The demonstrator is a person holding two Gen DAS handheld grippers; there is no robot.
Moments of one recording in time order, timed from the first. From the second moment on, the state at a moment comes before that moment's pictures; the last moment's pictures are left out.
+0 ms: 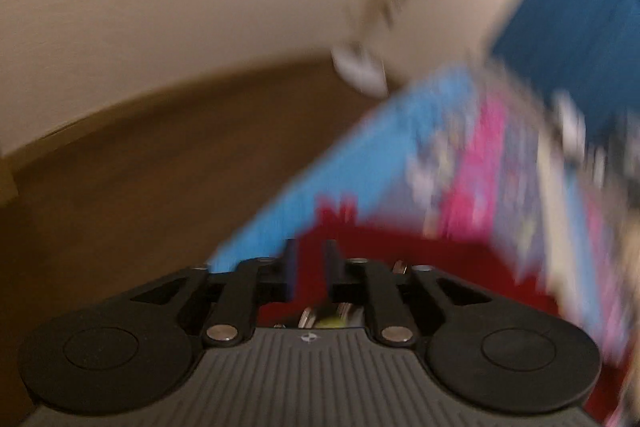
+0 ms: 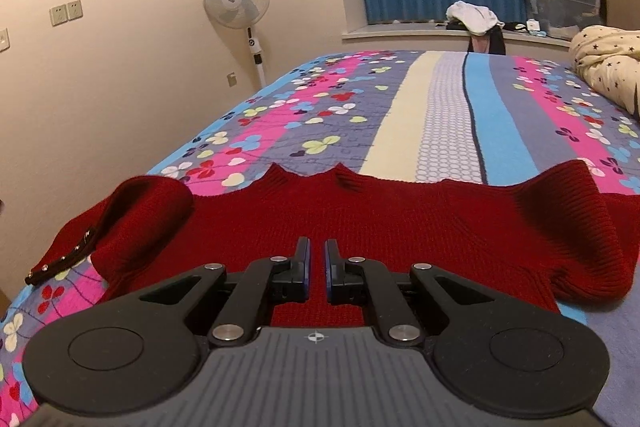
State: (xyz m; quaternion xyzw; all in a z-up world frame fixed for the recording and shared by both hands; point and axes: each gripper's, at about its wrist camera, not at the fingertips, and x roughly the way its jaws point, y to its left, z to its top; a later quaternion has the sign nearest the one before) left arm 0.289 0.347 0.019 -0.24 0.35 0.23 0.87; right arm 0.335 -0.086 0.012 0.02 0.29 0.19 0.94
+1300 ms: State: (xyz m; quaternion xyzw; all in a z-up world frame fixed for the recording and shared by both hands) left arm 0.276 0.306 -0.016 -0.37 0.38 0.06 0.84; right arm 0.342 -0.068 -0.007 -0.01 0.31 0.20 0.93
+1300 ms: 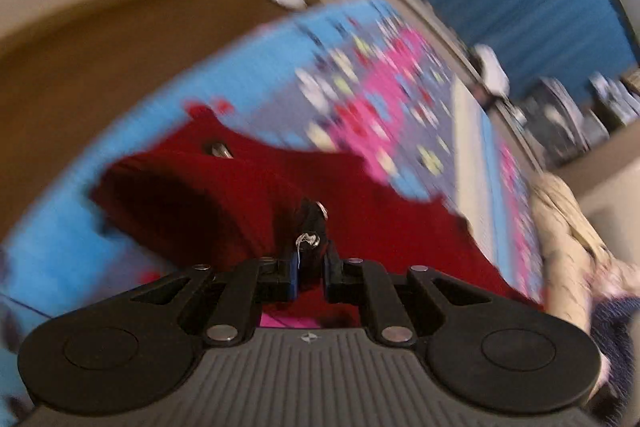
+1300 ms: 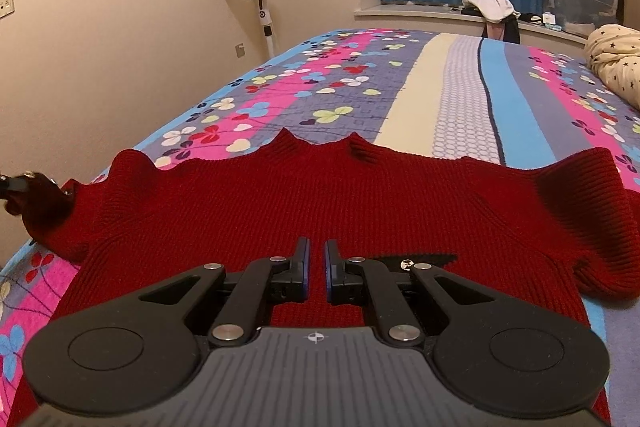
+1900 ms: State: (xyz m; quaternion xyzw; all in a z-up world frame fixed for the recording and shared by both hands) left arm 0.300 0.266 0.006 -0.39 0.28 -0.09 0.87; right arm 0.346 -0.078 -0.008 0.03 0.33 0.21 0.92
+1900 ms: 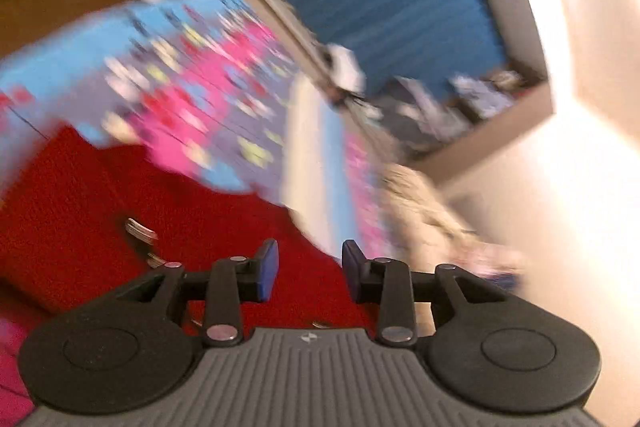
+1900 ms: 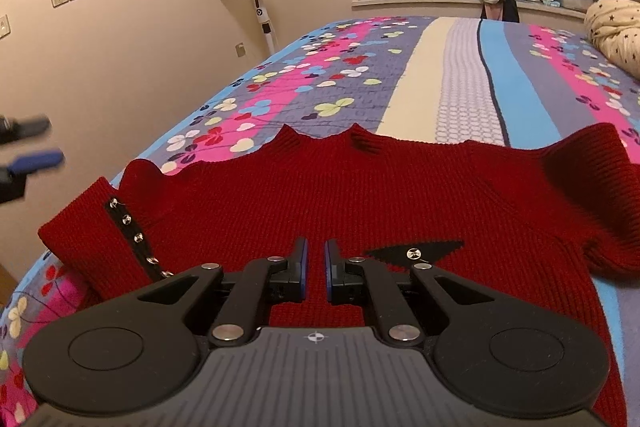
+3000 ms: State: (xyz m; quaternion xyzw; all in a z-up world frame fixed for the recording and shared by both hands) left arm 0.332 0.239 -0.026 -0.40 0.37 -0.02 0.84; right arm 0.318 -0.027 -0.045 0.19 0.45 0.39 0.78
